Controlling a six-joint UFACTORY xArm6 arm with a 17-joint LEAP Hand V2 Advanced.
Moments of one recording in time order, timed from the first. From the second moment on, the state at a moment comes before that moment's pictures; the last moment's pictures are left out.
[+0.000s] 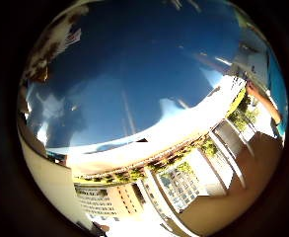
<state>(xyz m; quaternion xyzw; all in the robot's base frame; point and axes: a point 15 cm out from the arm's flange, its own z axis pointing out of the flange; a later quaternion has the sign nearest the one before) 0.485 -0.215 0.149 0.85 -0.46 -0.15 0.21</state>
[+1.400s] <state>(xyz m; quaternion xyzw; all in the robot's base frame) 0.447 0.258 0.386 0.89 -0.45 -0.07 -0.07</state>
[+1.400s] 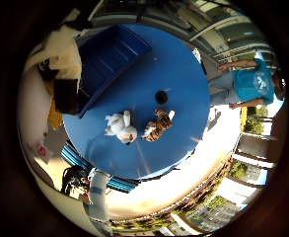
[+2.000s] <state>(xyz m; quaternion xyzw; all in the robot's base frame) 0.470 0.322 0.252 0.86 -0.50 -0.11 -0.01</state>
